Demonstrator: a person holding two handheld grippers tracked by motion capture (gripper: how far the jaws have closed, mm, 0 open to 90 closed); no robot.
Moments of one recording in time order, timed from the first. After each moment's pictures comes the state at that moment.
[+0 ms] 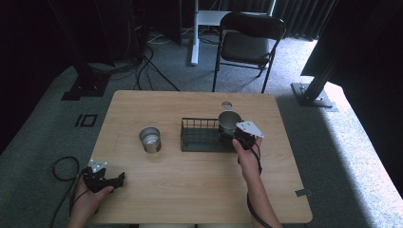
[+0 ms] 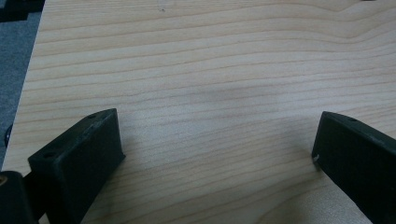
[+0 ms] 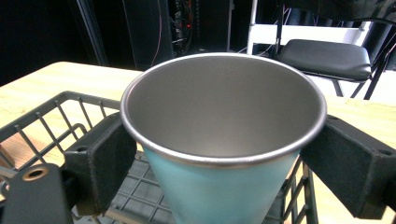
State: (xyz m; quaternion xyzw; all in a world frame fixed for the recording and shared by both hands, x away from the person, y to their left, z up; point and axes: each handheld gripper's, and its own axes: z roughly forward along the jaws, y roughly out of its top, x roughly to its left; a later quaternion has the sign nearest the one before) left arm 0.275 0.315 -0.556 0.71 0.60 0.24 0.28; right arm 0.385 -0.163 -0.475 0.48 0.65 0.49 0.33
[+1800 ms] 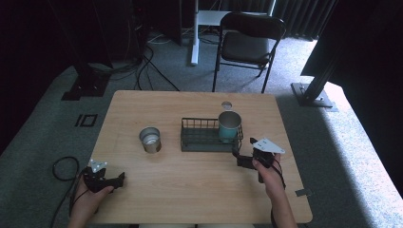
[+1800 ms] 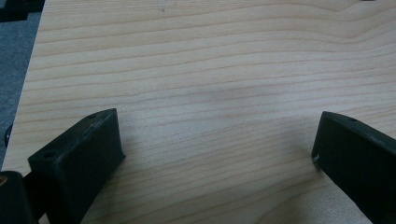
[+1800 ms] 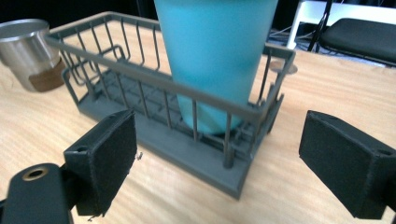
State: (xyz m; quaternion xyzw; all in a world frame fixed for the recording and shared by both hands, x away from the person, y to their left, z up) left arm 0.275 0.315 -0.556 0.71 0.60 0.24 0.28; right arm 0.337 -0.225 -0.498 0.41 0.73 0.48 0.26
